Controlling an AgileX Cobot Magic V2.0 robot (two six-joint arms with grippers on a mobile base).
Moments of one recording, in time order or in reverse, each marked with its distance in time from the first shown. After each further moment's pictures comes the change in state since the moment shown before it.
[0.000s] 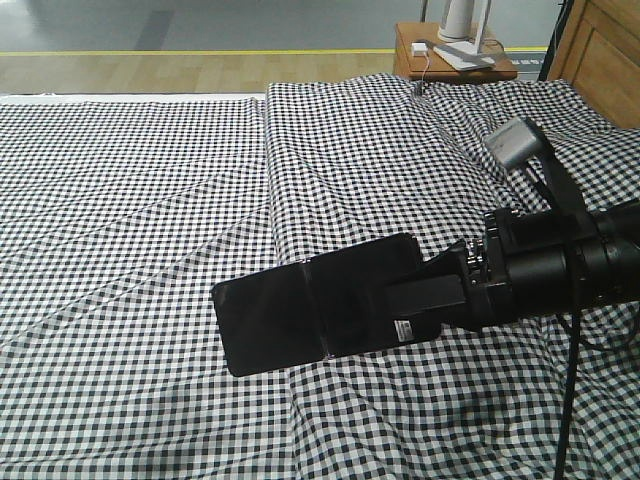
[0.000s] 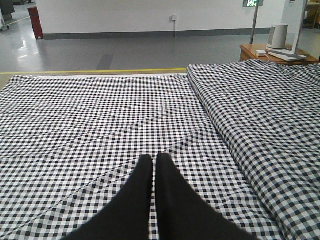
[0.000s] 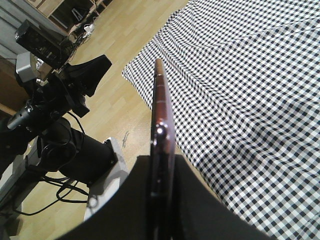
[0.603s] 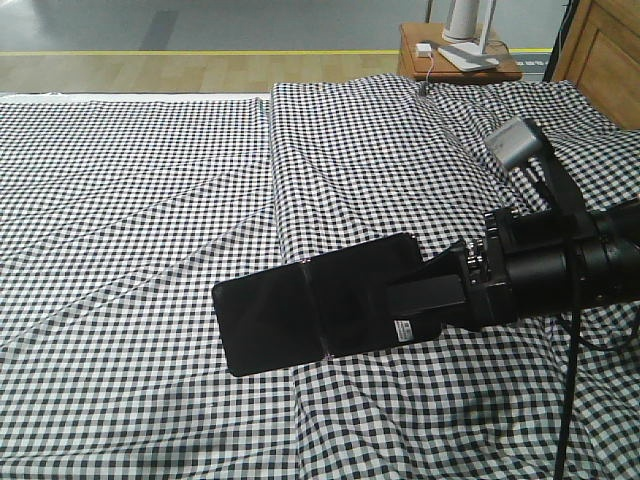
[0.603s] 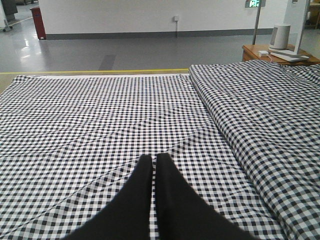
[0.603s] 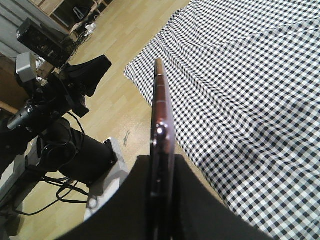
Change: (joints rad) left arm 0.000 0.000 0.000 0.000 0.000 0.000; right arm 0.000 0.000 0.000 0.000 0.000 0.000
